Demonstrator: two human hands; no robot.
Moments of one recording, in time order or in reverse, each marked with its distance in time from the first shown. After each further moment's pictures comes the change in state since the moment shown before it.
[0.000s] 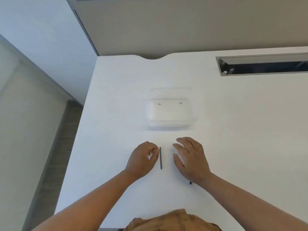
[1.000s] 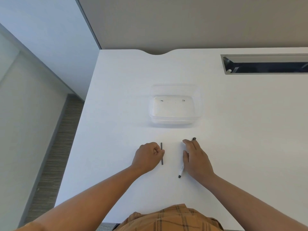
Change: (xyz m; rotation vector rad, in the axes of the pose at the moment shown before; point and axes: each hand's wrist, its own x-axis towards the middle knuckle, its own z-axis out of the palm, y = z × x) left_hand 0.010 0.001 0.016 -0.026 -0.149 -0.334; right_hand -0.003 0.000 -0.001 0.156 -0.160 0.378
